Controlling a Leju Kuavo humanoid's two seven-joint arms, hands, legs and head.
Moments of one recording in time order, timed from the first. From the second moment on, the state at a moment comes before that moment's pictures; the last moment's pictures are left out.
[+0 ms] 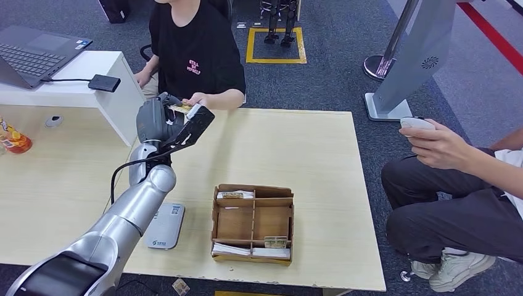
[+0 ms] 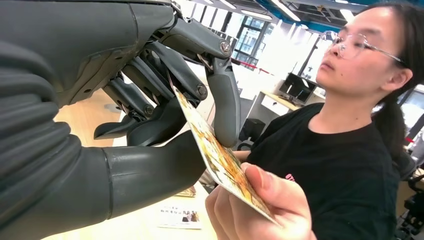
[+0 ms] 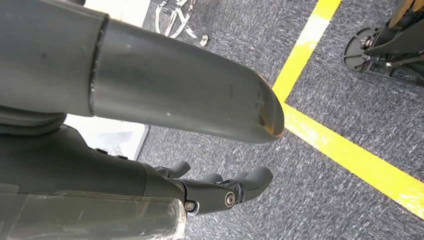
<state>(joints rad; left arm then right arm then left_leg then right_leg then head) -0.84 -0.13 -0.44 -0.61 -0.67 0.55 -0.06 -0.07 0.17 -0.94 -0.20 1.49 -0.04 0.04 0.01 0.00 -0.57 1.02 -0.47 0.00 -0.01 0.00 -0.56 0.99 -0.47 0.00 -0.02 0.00</state>
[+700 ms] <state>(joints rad) -0.73 -0.15 -0.42 -0.72 -0.44 0.50 -0.21 -0.07 0.17 -0.94 -0.20 1.45 -0.05 0.04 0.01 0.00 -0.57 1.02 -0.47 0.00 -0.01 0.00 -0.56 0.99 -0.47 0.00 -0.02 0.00</state>
